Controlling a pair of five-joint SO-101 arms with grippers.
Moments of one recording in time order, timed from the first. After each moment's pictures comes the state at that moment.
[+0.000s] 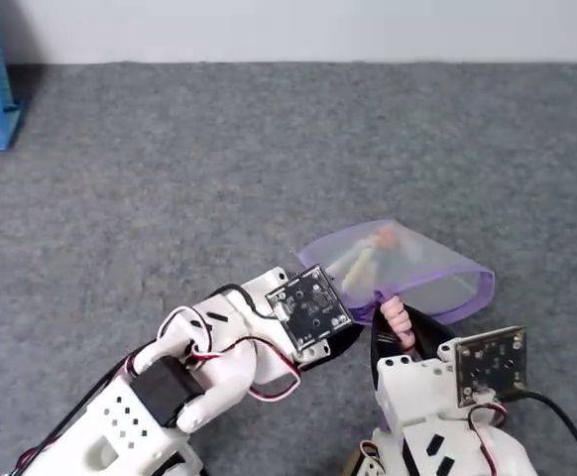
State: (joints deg) left arm 44.4 -59.0 55.2 50.2 -12.4; right arm -16.4 -103.9 48.7 85.3 -2.4
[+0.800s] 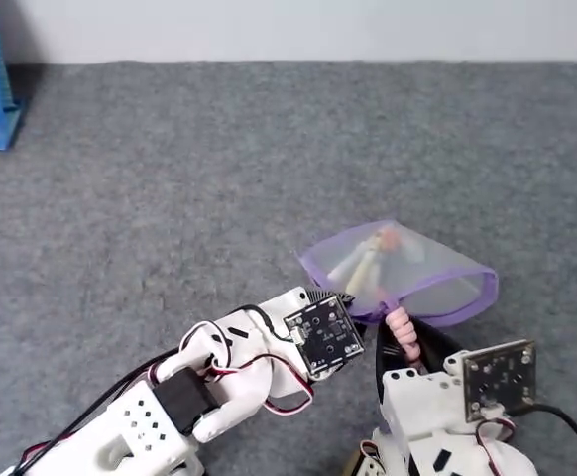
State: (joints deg) left arm 48.9 -59.0 64.6 39.1 -12.0; right arm -16.2 -103.9 44.7 90.4 -2.3
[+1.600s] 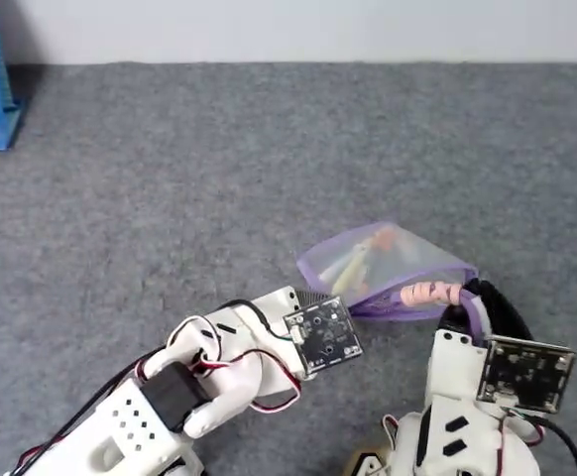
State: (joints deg) left arm 45.6 -59.4 60.1 51.0 -17.5; right arm 14.2 -104.1 48.5 77.3 7.7
